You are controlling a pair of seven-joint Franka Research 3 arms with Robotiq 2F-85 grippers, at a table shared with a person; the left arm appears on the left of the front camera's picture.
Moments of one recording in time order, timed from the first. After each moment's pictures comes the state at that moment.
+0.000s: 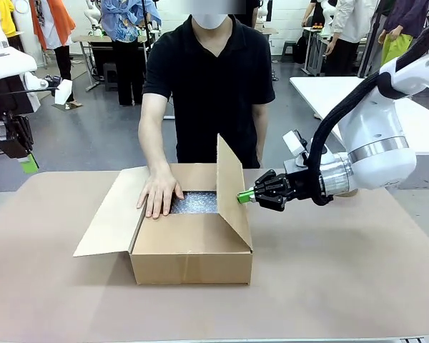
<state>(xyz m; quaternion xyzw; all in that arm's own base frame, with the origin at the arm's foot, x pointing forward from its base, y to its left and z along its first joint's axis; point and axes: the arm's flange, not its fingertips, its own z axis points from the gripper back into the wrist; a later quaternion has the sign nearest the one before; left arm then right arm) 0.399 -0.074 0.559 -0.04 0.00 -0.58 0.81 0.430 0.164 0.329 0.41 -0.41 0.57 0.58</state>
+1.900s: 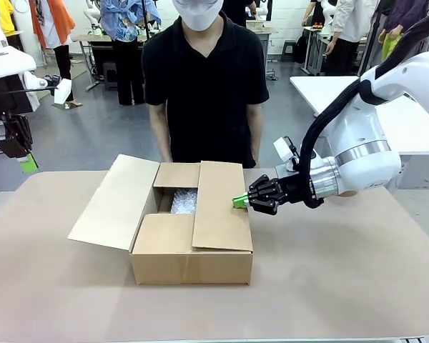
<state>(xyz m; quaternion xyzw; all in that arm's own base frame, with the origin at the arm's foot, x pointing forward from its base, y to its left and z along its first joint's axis) 0.399 -0.074 0.559 -0.04 0.00 -0.58 0.81 0.445 0.175 0.307 0.41 -0.40 0.57 0.58</state>
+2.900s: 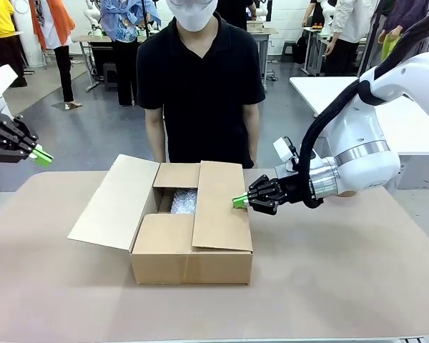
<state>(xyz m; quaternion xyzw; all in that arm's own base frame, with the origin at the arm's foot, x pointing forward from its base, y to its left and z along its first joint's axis) 0.397 0.009 0.509 -0.18 -0.32 -0.69 0.63 0.446 0.175 0.308 0.41 -0.40 0.57 0.58</state>
